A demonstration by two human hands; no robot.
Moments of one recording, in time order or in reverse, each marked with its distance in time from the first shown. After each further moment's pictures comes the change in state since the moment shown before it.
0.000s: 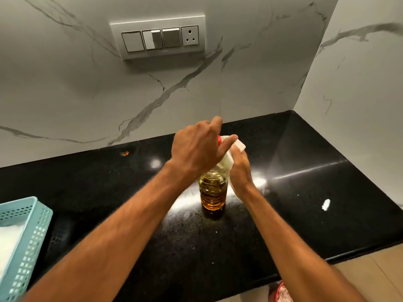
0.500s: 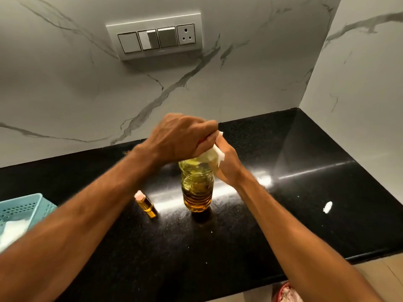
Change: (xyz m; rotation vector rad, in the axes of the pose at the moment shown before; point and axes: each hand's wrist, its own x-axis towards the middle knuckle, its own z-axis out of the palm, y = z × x) left_hand 0.019 -0.026 -0.016 -0.079 0.140 0.576; right_hand 0.021 -0.025 0.004 0.258 -0.474 0.212
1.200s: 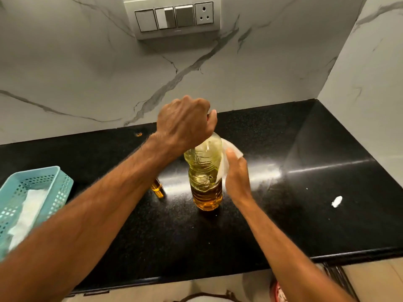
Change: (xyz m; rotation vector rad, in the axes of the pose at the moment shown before) left_hand -0.008 0.026 -0.008 0.103 -0.104 -0.642; right_hand -0.059 0.055 0.007 -0.317 0.459 -0.155
